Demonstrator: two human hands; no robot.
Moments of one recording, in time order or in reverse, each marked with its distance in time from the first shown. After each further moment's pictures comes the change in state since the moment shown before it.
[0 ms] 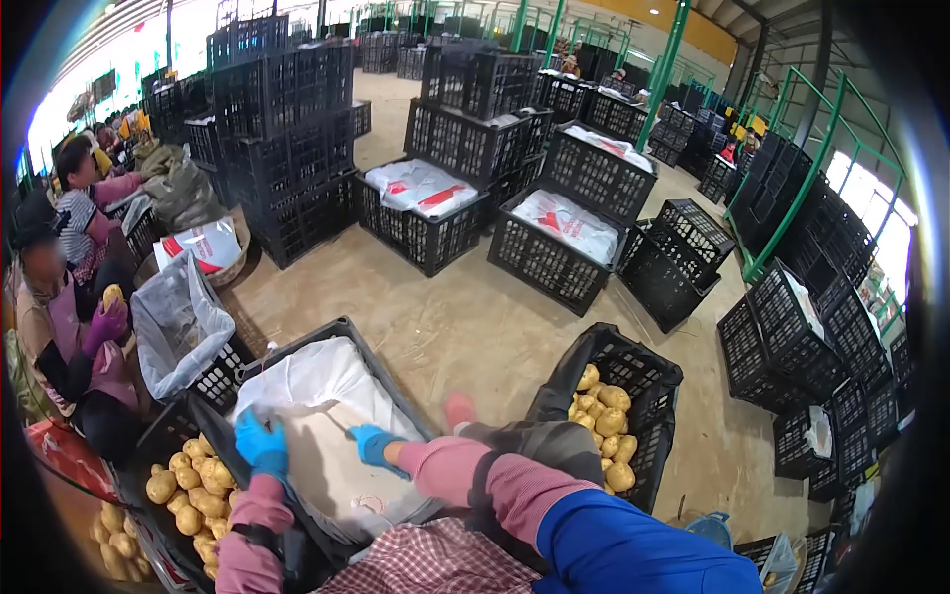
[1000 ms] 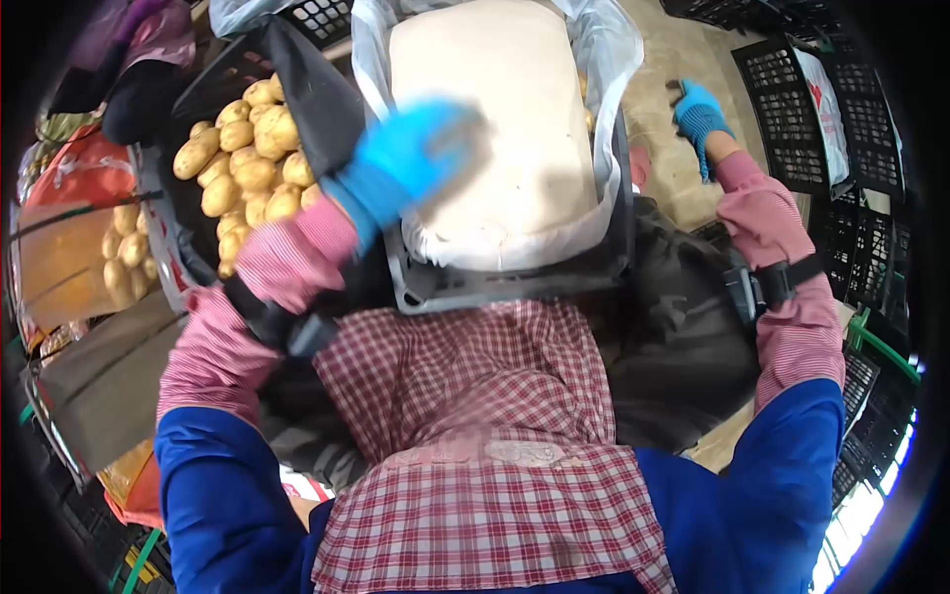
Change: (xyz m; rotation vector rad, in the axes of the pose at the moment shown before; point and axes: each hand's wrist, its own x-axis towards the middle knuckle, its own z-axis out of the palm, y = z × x) left_hand -0.041 0.002 -0.037 -0.672 -0.582 0.333; right_hand 0.014 0.097 -0.188 -0.103 0.065 0.391
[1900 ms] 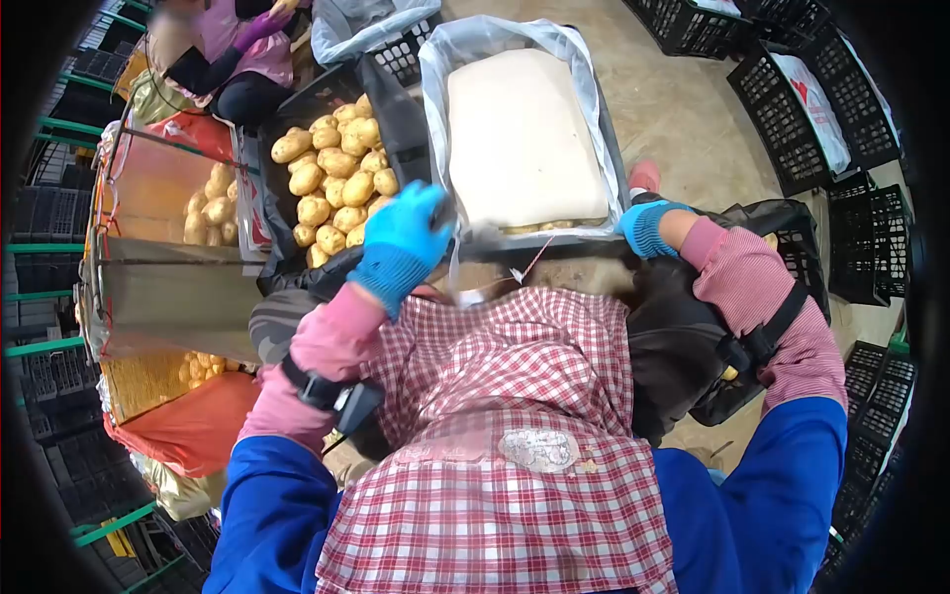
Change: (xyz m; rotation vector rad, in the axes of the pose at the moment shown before) left_hand -0.142 0.170 -0.006 0.528 0.125 -0.329; right_hand -0.244 -0.052 0.031 -1.023 -0.784 -0.436
